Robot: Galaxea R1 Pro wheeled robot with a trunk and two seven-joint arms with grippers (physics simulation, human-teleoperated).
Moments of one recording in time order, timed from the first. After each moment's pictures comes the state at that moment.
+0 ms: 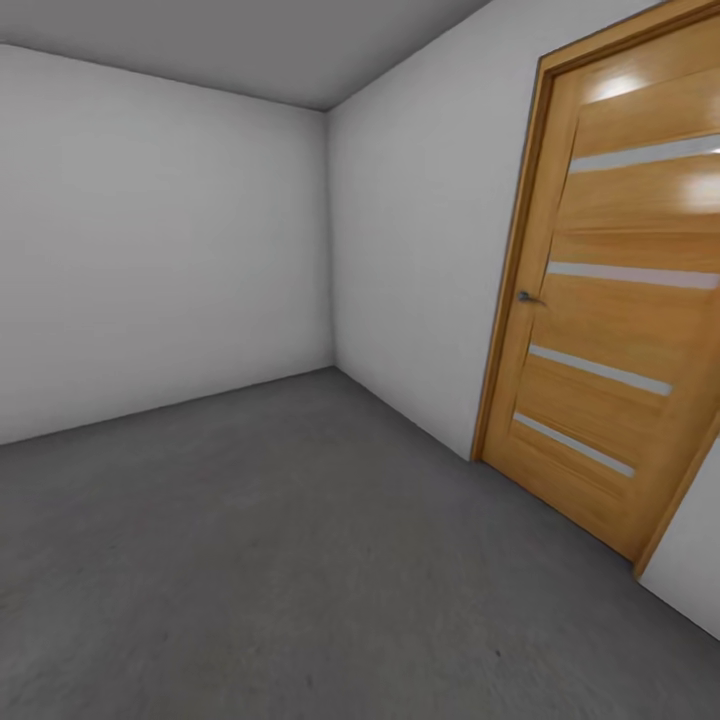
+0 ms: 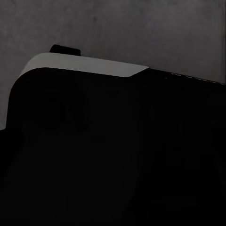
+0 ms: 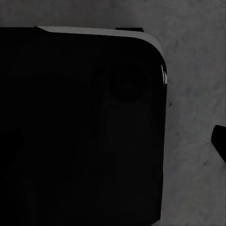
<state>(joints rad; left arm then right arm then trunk) 0.00 -0.07 0.01 -0.13 0.19 -0.05 0.01 0.00 0.01 -0.01 0.01 0.00 -0.15 0.00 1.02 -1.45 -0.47</state>
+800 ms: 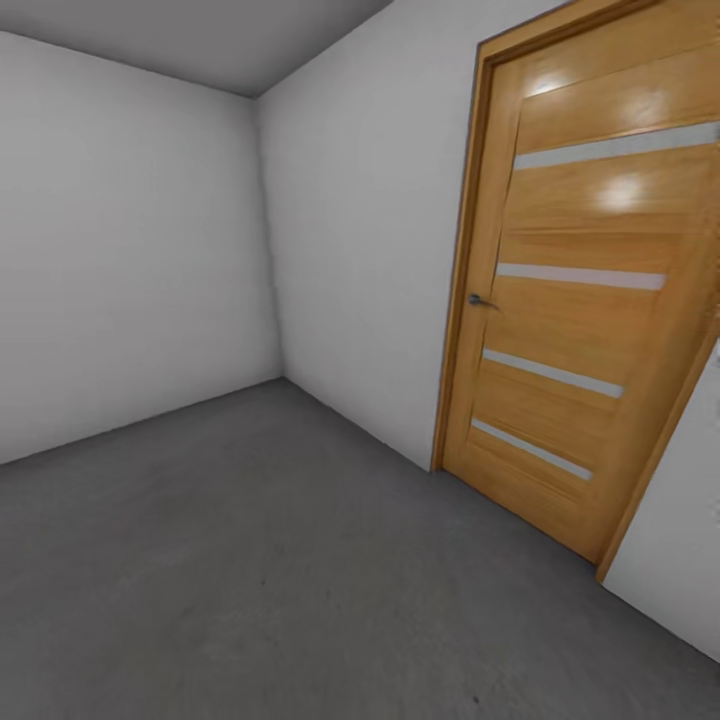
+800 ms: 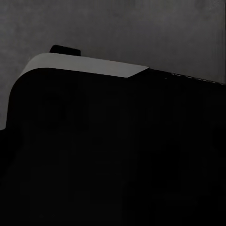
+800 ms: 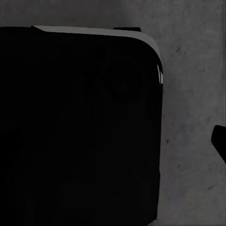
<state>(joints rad) 0.00 -0.07 0.01 -0.13 0.19 -0.05 0.01 0.00 0.00 -0.01 0.01 0.00 -0.15 0.01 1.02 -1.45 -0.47</state>
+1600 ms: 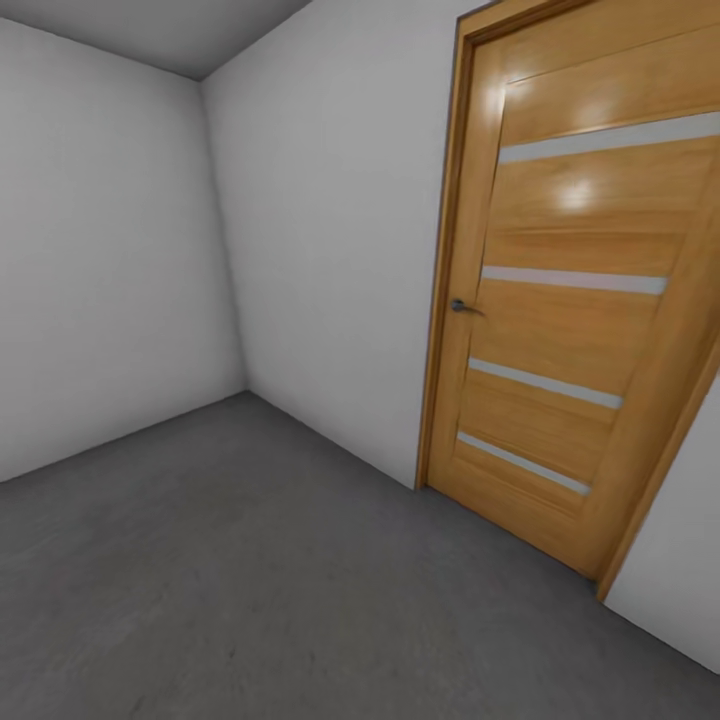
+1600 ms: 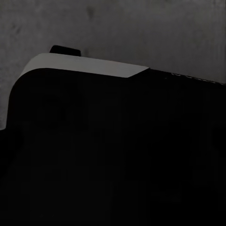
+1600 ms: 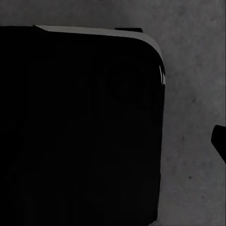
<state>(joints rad) 0.00 -0.07 0.01 -0.13 0.19 -0.05 0.01 0.00 0.00 0.00 0.01 0.01 -0.15 0.00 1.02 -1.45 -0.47</state>
